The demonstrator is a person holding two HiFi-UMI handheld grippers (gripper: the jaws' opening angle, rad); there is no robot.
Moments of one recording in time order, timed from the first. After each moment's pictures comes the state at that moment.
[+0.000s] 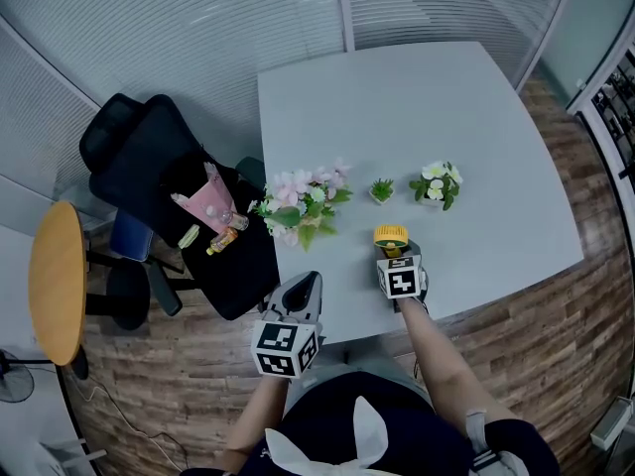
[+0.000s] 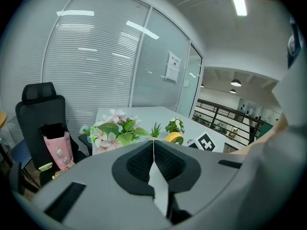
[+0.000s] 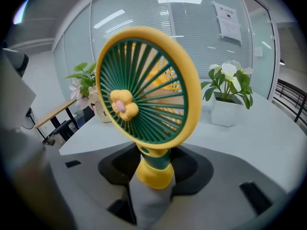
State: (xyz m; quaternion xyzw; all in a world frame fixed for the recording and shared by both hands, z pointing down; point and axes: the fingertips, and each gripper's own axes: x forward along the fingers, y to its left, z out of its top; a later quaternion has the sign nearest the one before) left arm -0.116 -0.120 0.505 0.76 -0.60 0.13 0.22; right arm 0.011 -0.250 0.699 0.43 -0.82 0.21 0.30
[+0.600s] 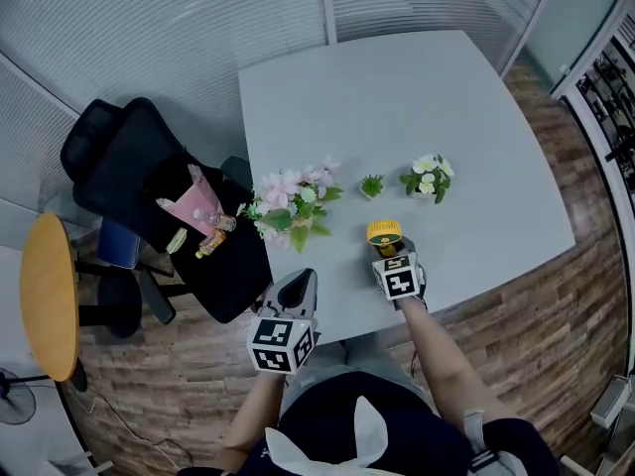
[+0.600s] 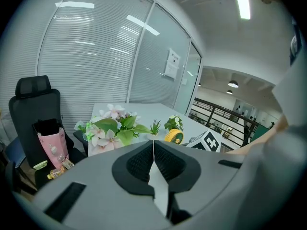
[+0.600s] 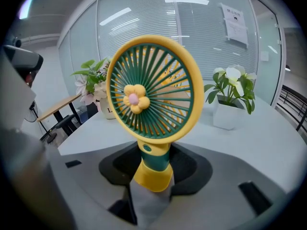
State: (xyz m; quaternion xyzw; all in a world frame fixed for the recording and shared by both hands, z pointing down) left arm -0.122 -0.133 0.519 0.77 -0.57 0.14 0.24; right arm 0.010 -0.245 0.697 0.41 -0.83 0.19 0.31
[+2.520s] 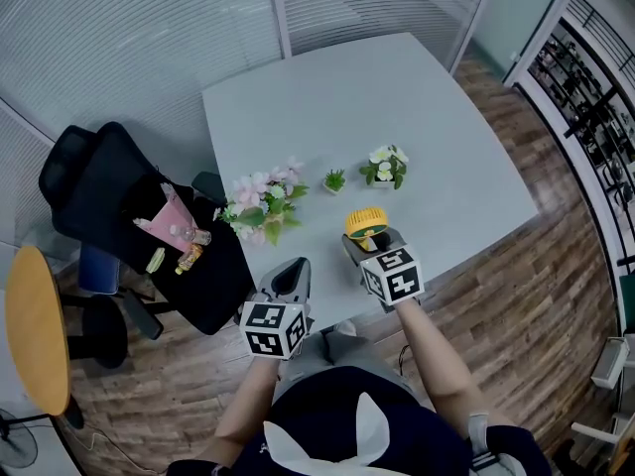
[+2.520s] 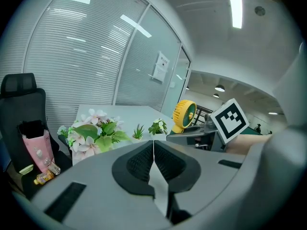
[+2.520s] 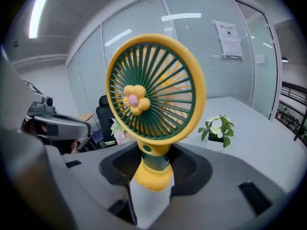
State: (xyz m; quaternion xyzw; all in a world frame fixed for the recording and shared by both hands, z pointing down) left arm -0.083 -0.127 0.493 0.81 -0.52 0.12 0.24; right arm 0.014 -0.196 0.538 0.40 -0.87 0.19 0.23
